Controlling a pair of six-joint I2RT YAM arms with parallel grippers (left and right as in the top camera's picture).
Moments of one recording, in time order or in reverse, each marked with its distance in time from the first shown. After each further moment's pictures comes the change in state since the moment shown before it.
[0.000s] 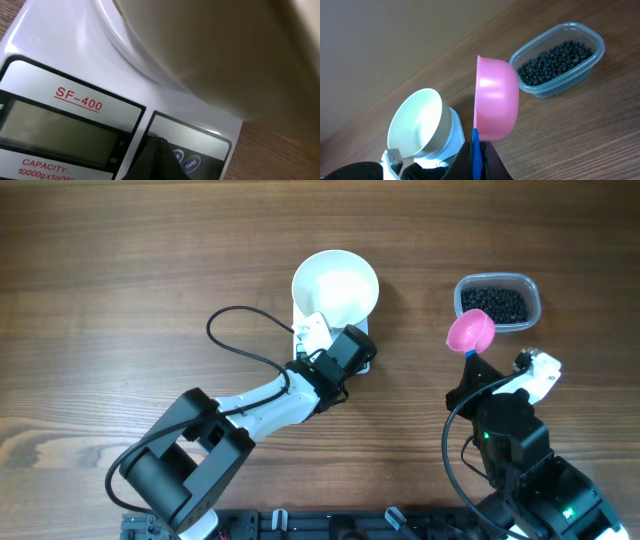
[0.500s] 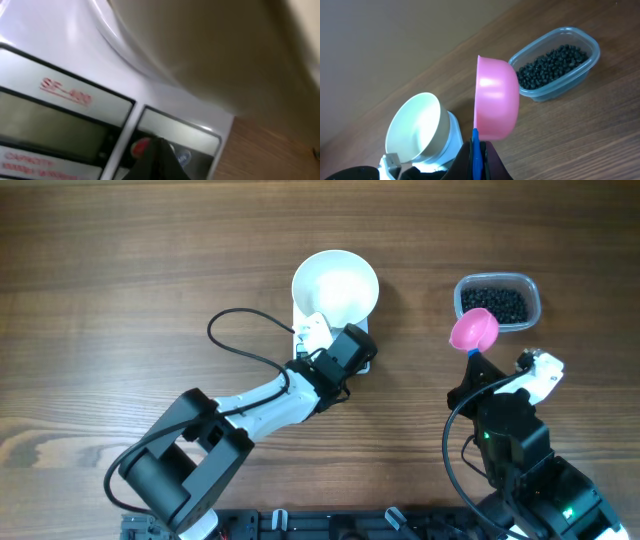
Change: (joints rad) left arm 0.000 -0.008 0.005 0.008 0.043 -0.023; right arm 0.000 0.000 0.000 0.012 0.023 0.000
